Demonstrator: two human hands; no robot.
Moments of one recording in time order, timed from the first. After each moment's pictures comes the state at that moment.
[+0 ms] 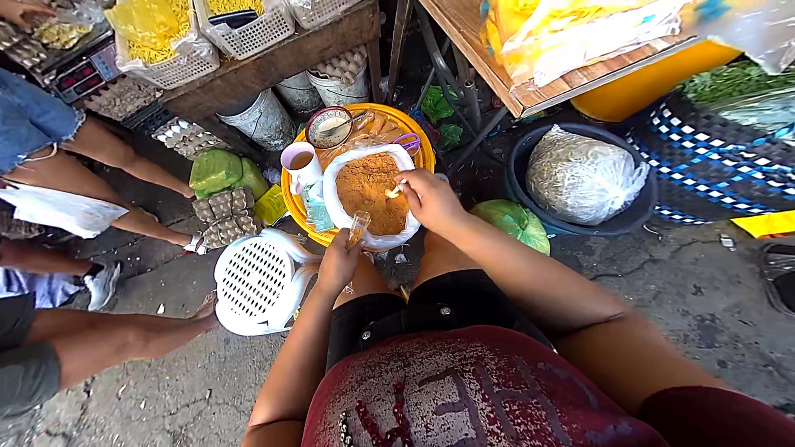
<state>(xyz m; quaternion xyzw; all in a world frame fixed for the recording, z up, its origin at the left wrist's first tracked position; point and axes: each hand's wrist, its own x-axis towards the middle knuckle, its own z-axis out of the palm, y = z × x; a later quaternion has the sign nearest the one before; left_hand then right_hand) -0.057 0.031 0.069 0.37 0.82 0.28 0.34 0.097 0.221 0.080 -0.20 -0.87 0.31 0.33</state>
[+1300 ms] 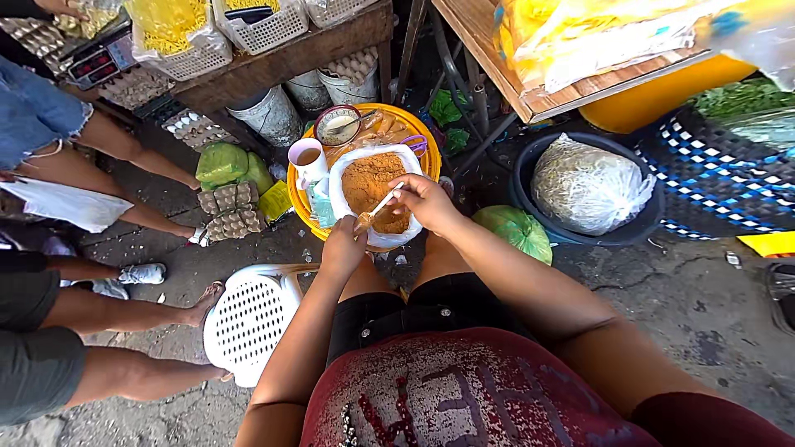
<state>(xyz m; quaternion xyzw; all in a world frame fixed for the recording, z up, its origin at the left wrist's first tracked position) -0.051 0.054 0.092 0.39 0.87 0.16 0.26 0.089 0.205 0.102 -0.28 -0.67 0.67 0.18</state>
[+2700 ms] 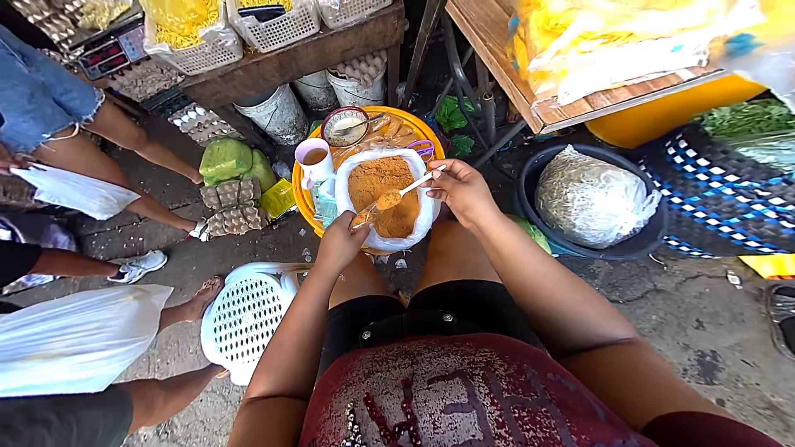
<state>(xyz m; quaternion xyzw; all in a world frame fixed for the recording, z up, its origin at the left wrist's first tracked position) -0.072 0.053 0.095 0.39 0.85 0.22 0.27 0.108 0.241 0.103 -0.35 -0.54 0.72 0.27</state>
